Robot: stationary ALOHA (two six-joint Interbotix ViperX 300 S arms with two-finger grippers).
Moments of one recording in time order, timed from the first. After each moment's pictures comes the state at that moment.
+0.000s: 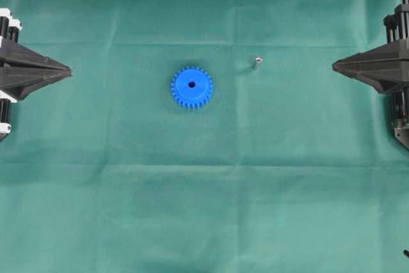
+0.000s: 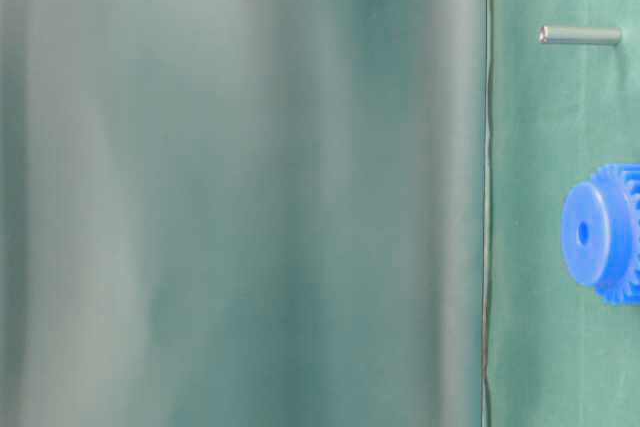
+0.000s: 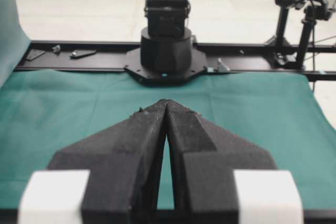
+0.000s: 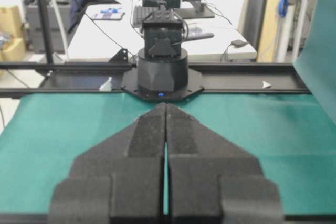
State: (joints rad) left arm 0.00 -0.97 1.18 0.00 -0.29 0.00; right arm 0.00 -0.96 1.17 0.00 -0.30 -0.01
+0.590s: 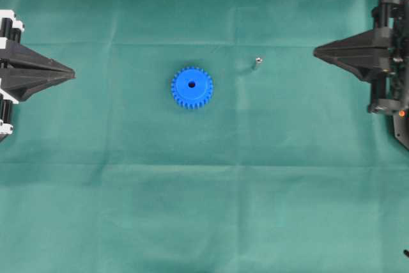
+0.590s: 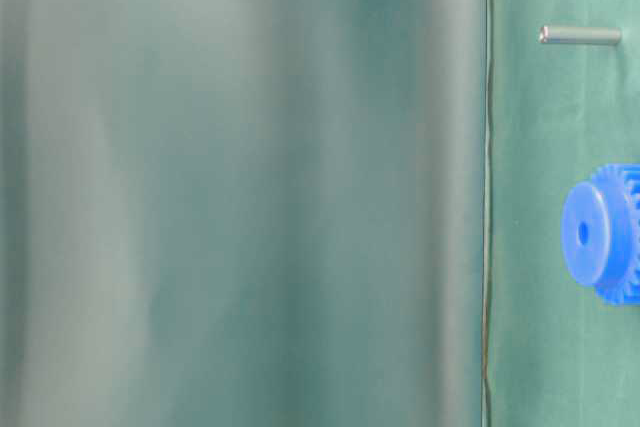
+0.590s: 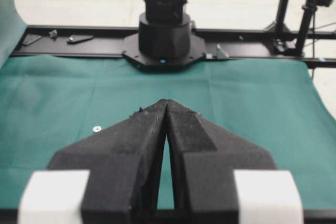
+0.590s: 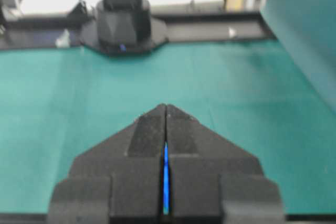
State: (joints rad) left arm 0.00 -0.96 1.17 0.01 -0.24 -0.02; right arm -0.11 -0.84 1.15 0.00 -0.23 -0.01
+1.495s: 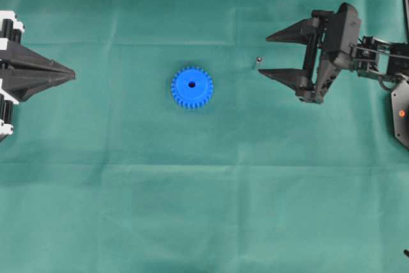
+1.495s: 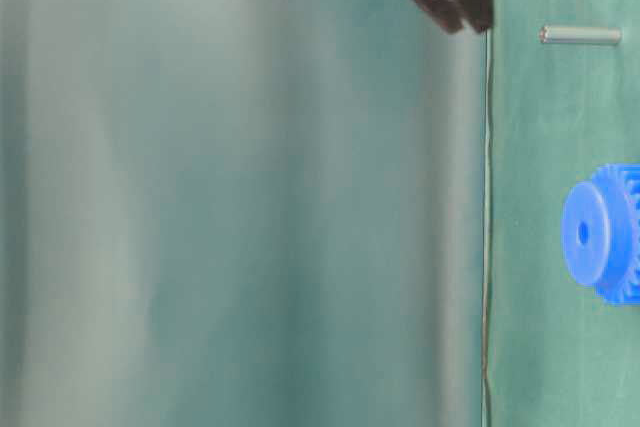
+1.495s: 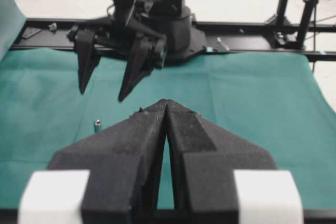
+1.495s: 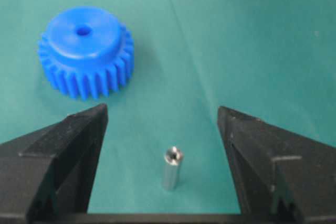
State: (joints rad) left arm 0.00 -0.96 1.17 0.01 -0.21 -0.02; right arm -0.25 -0.16 1.15 0.00 -0.61 -0.07
